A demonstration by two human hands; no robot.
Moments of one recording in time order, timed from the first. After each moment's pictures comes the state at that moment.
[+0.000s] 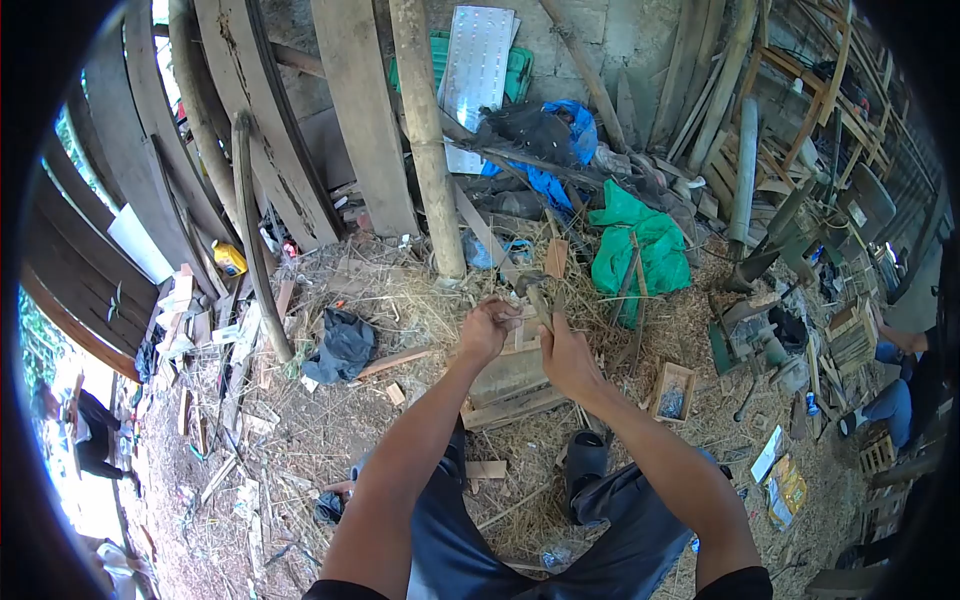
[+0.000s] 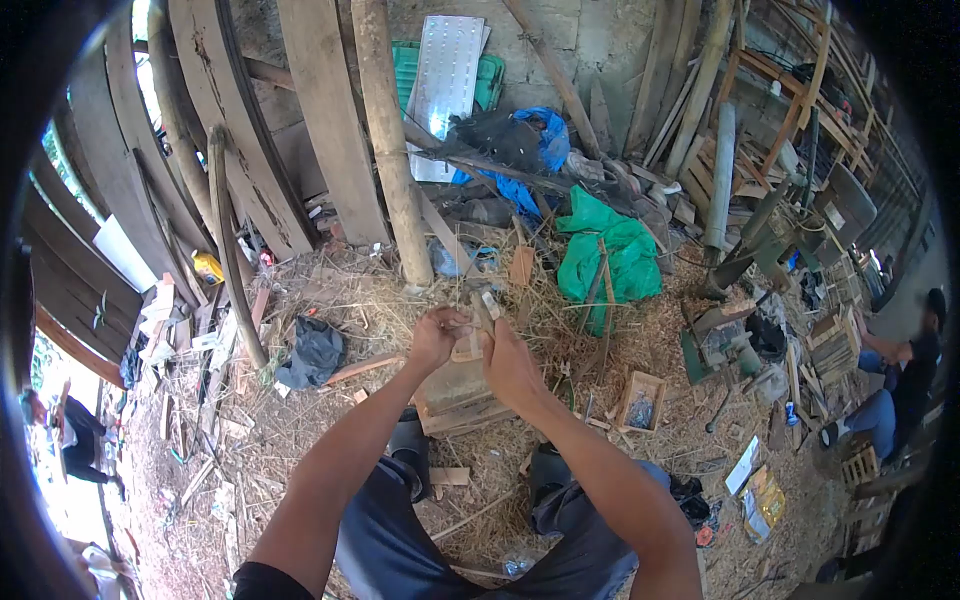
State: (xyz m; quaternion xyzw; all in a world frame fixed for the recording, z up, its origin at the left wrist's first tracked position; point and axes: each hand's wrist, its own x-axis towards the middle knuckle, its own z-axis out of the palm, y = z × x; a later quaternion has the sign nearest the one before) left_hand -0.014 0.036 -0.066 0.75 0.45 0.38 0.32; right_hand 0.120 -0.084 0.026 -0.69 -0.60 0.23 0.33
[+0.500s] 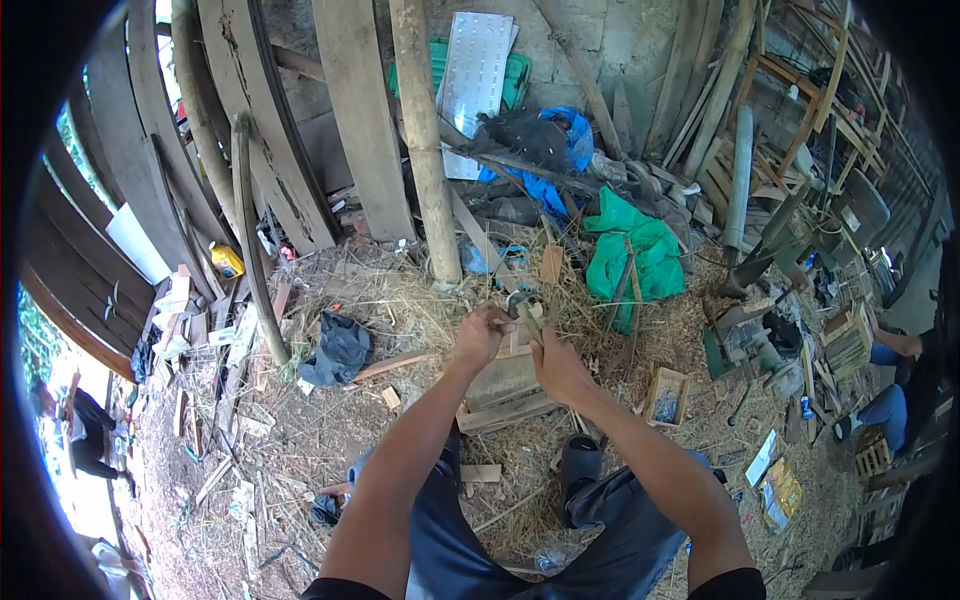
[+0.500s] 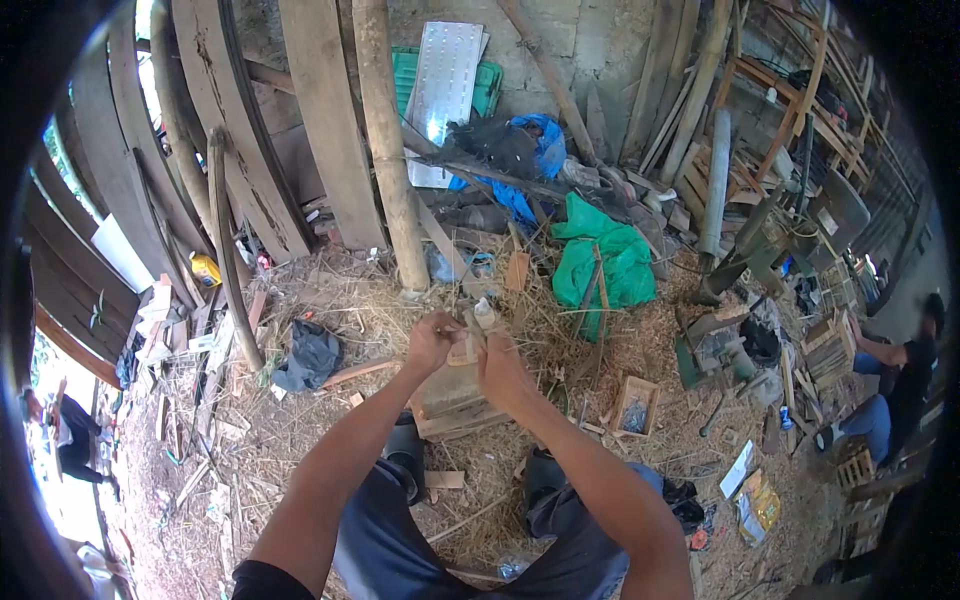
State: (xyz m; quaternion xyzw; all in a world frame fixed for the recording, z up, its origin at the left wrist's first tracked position) left_hand -0.013 0.029 -0.051 0.75 0.47 0.34 0.32; right_hand 0.122 -0.084 0.011 -0.68 -0.63 0.21 0.30
